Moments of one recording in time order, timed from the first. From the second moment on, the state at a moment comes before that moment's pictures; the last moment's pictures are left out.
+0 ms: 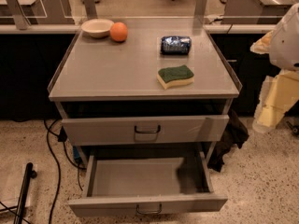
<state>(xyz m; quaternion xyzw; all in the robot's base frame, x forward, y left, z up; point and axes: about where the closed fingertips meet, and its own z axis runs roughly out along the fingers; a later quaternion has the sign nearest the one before) 0.438 -0.217 0.976 -0.60 0.78 -0.03 0.16</state>
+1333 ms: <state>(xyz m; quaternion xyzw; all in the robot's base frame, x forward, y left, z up) 0.508 -0.233 0.970 -0.54 0.82 -0.02 0.20</state>
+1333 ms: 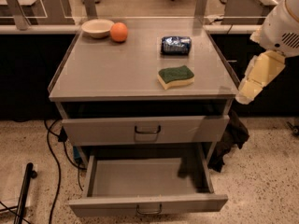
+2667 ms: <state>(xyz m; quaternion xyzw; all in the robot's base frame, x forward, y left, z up) 0.648 -0.201 0.915 -0.45 0.82 0.05 0.35</state>
